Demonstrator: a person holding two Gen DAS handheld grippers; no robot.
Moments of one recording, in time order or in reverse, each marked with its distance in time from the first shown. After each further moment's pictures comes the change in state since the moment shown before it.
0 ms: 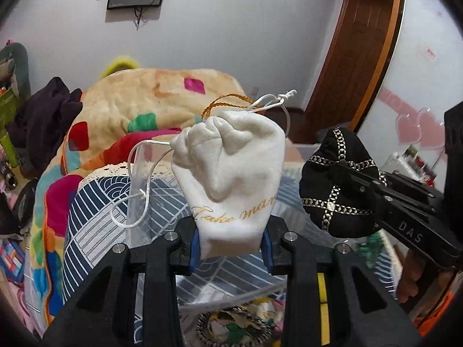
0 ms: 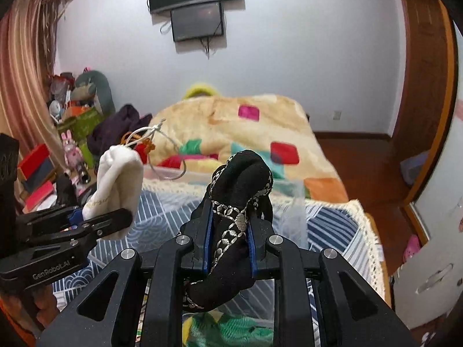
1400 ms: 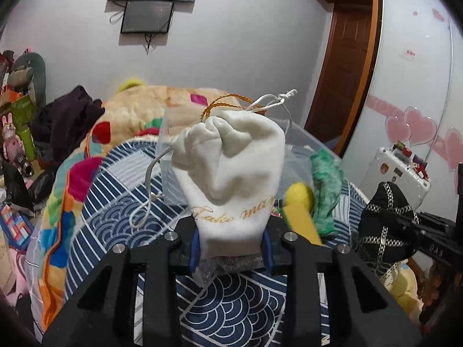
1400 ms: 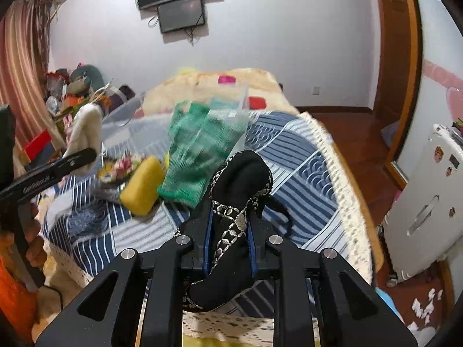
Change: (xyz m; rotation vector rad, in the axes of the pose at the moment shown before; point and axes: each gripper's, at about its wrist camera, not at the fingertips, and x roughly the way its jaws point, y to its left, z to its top) left arm -0.105 -0.018 -0.115 0.013 -0.177 0.005; right arm -0.112 -0.037 -0.105 0.066 0.029 -0.061
